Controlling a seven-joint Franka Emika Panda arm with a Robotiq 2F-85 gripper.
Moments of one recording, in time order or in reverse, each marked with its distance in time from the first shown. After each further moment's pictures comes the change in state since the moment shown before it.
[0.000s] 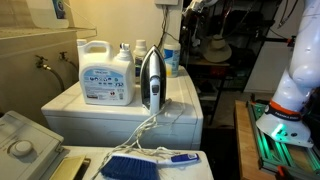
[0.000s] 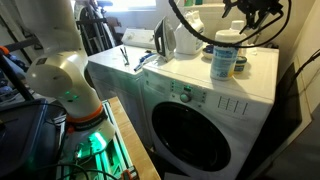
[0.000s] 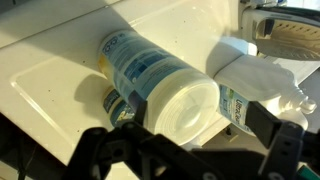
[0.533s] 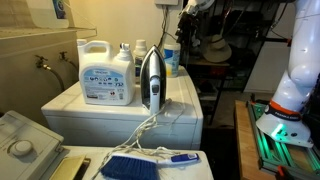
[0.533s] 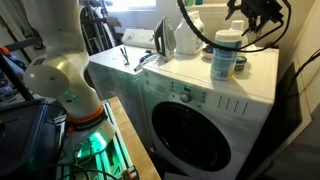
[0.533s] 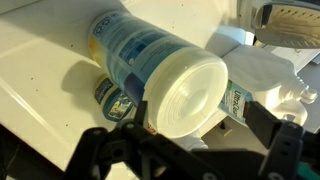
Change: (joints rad) arm -0.052 0.092 0.068 0.079 0.061 0.000 -0.006
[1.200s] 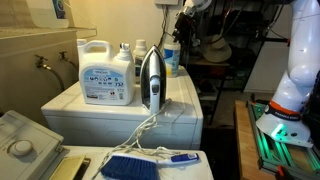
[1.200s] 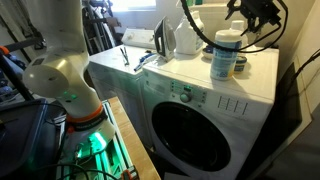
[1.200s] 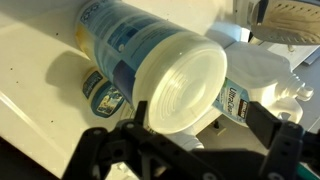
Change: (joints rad) arm -0.019 0.038 0.044 0.038 0.022 0.000 -0.003
